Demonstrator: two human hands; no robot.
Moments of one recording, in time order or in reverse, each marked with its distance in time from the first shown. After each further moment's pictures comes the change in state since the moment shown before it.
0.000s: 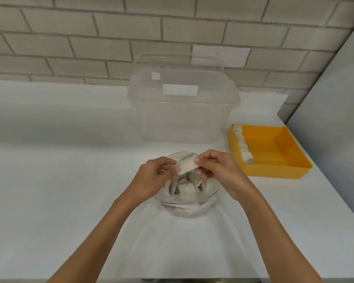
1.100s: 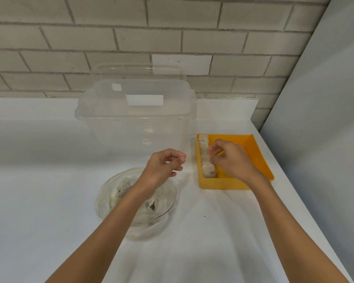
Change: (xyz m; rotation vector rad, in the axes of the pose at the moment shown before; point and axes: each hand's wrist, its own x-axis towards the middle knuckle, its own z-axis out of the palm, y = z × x) left_hand 0.079 0.076 0.112 -0.238 -0.022 -0.015; right_hand 0.052 -0.009 -0.161 -0.802 0.188 -0.200
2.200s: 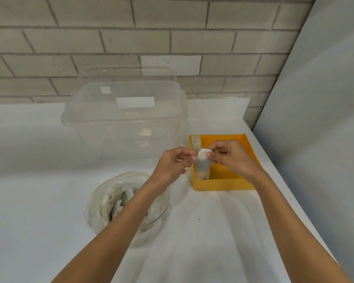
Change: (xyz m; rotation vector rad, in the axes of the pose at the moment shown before) left_hand 0.029 0.005 0.038 -0.047 -0.099 0.050; right_hand -0.002 0.011 -0.019 0.338 -0.073 0.046
